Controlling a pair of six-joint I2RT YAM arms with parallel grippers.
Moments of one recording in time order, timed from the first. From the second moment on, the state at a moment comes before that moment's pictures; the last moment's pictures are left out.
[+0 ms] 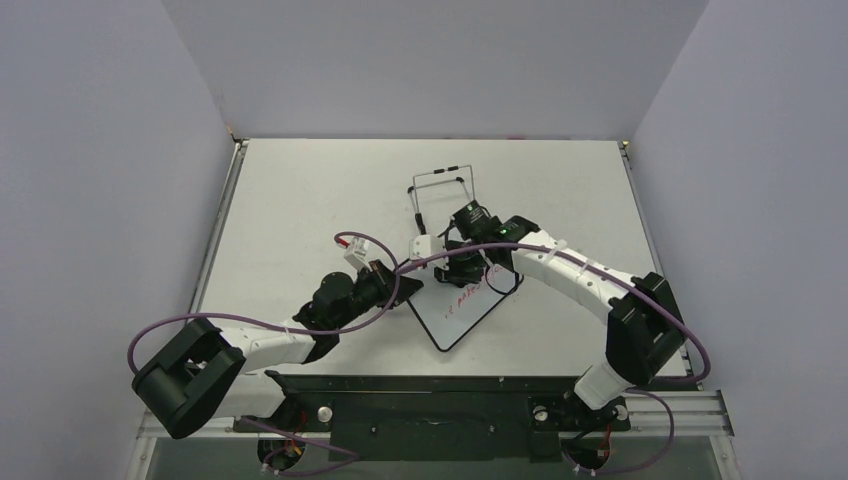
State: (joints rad) left arm -0.73 1.28 0.30 0.83 0.12 -0.98; right arm 0.69 1.59 1.23 -0.72 -0.28 -0.88
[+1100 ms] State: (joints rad) left arm -0.73 1.23 0.30 0.79 0.14 -0.94; right arm 0.70 1.52 1.10 -0.73 -0.32 -0.88
